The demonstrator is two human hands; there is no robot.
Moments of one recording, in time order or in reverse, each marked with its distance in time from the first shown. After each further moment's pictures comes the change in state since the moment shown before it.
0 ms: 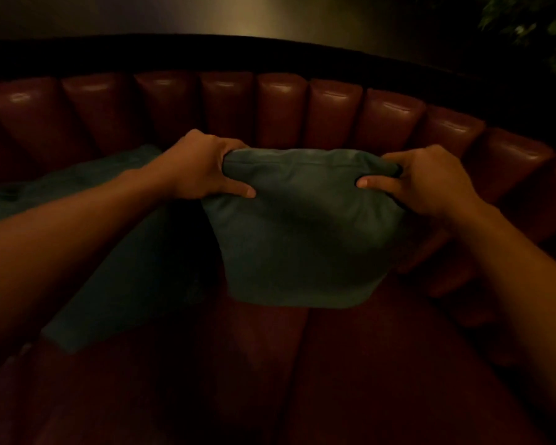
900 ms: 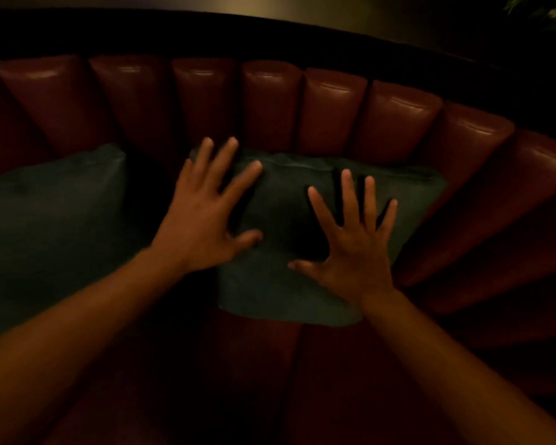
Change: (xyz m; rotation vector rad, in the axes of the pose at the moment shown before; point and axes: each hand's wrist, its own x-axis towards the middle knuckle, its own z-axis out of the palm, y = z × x) left_hand 0.002 -0.002 0.110 0.214 0.331 -0.001; right_hand -0.042 -0.060 0.125 -0.085 0.055 0.079
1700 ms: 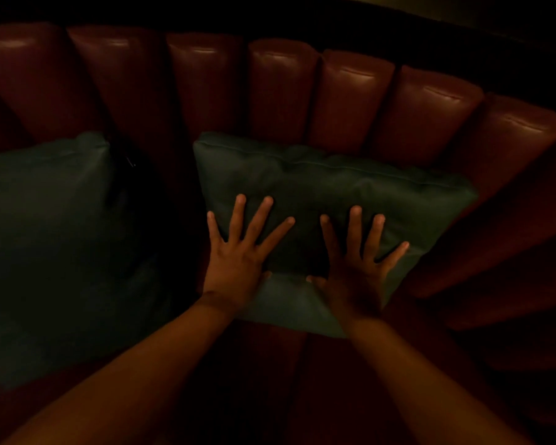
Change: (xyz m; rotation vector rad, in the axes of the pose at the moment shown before) left_hand -0.026 0.035 0.123 0.240 -0.137 -0.106; right_hand -0.016 0.007 0.097 -0.185 -0.064 0.174
